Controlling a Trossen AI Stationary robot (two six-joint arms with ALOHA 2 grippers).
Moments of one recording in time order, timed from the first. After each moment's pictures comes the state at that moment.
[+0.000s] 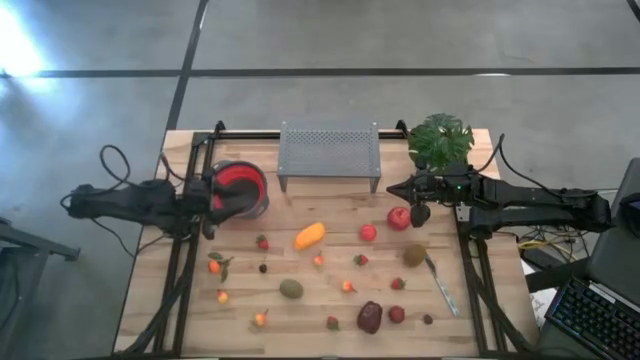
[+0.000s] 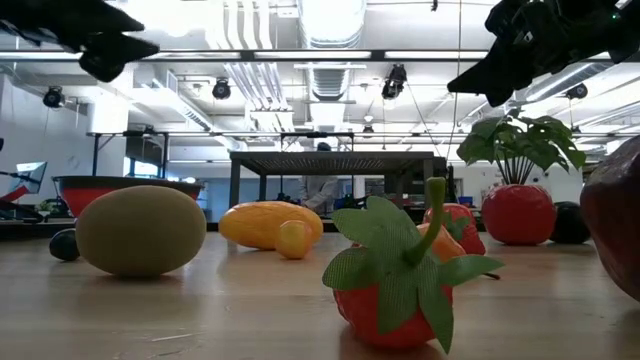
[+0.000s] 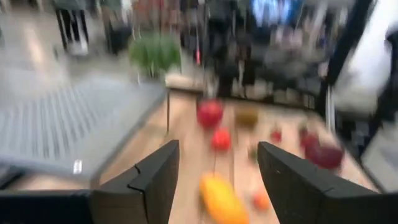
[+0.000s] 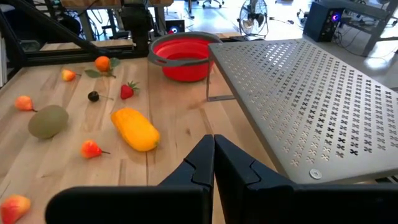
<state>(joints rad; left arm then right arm) -0.14 0.30 0.44 -0.37 -0.26 -0.15 -0.21 0.69 0.43 -0.05 -0.03 0.02</state>
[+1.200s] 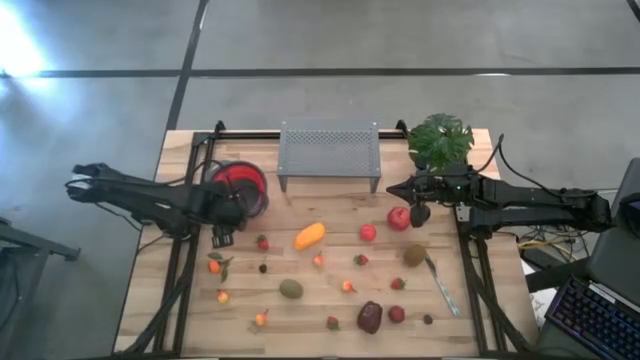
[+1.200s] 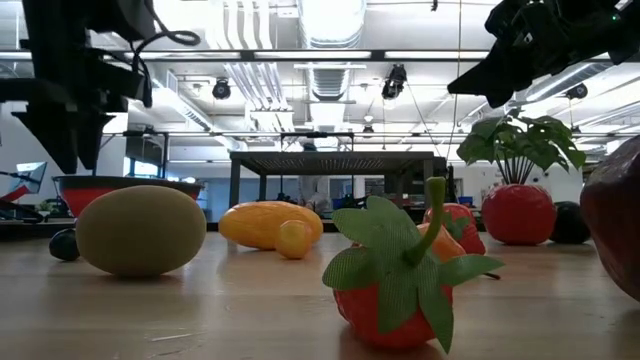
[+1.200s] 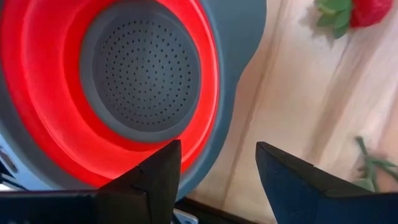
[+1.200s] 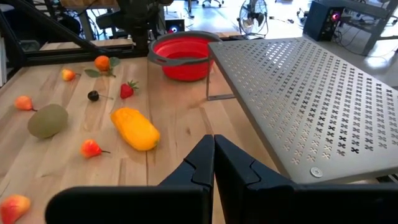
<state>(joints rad) -0.14 1.06 0.77 -1.22 -0.28 -0.34 -0.21 0.69 0.43 -0.04 -0.03 0.03</state>
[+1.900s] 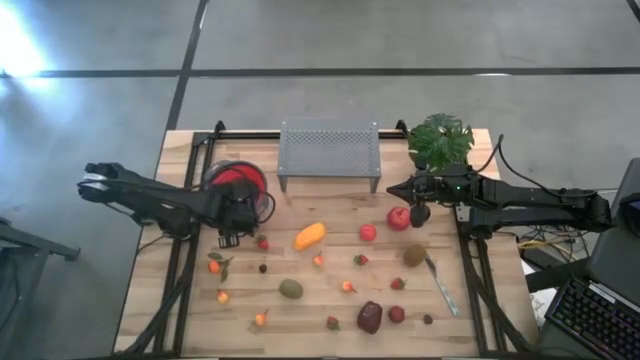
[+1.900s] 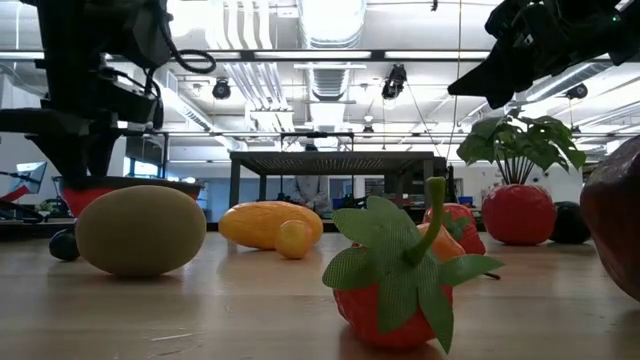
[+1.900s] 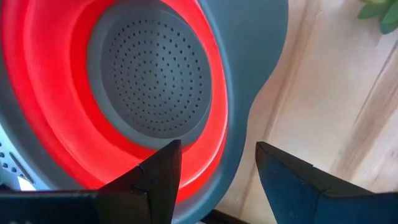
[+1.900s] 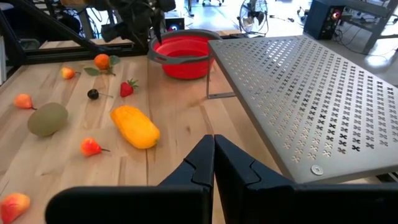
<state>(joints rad) -0.14 1.22 0.77 -1.17 -0.34 -0.32 -0.21 0.69 0.42 -0.04 -0.03 0.03</state>
